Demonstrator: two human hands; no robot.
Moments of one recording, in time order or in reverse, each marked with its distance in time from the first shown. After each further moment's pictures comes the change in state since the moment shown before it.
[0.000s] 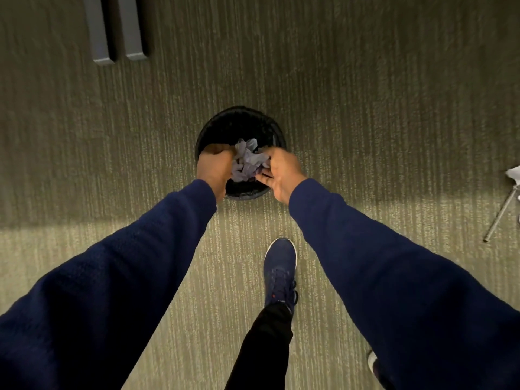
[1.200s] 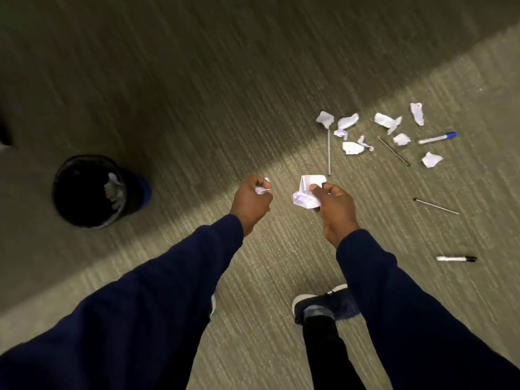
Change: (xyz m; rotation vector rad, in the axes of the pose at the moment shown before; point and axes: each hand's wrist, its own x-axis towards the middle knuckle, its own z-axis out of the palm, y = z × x) left_hand -0.324 -0.106 0.329 0.522 -0.569 0.190; right_hand -0.195 0.039 -0.494 0.302 0.520 -0.284
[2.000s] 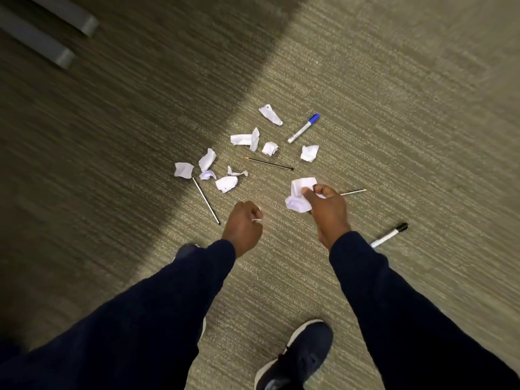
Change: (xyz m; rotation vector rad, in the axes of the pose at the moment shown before) left_hand 0.123 0.016 0.344 0.727 -0.420 0.323; right_hand 0.217 -0.025 -0.279 0.248 0.367 -0.056
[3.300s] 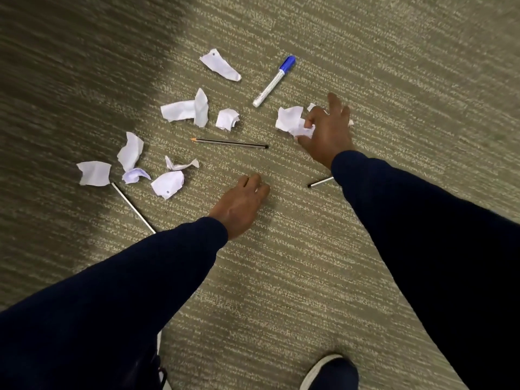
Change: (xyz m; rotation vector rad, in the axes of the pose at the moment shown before) left_hand 0.181 -0.073 0.106 0.971 -0.196 0.686; right_hand 0.239 0.035 -0.002 -1.048 0.056 -0.495
